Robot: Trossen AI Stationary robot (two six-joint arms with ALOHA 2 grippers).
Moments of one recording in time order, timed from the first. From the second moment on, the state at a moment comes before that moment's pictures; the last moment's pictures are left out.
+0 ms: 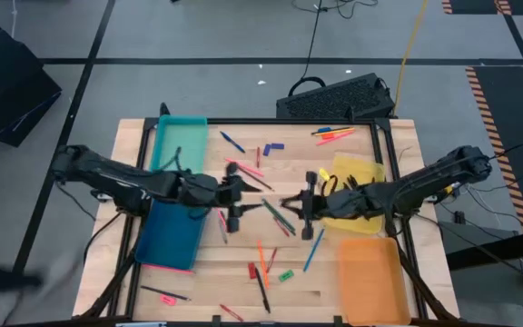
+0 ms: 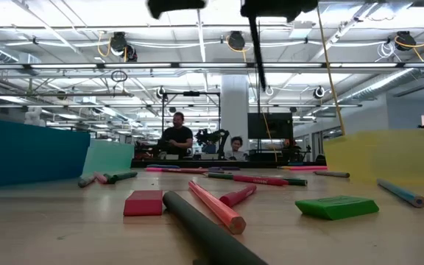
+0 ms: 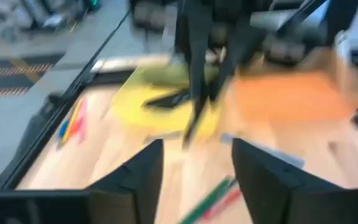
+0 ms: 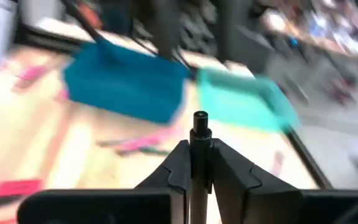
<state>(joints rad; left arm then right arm) -0.19 1.32 1.03 -0.08 -0.27 0.02 0.29 1.30 0.90 0.01 0.48 -0.10</state>
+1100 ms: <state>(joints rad) -0.31 1.24 1.02 -0.34 -0.46 -0.16 -0.19 1.30 0.76 -1.14 0.28 0.72</state>
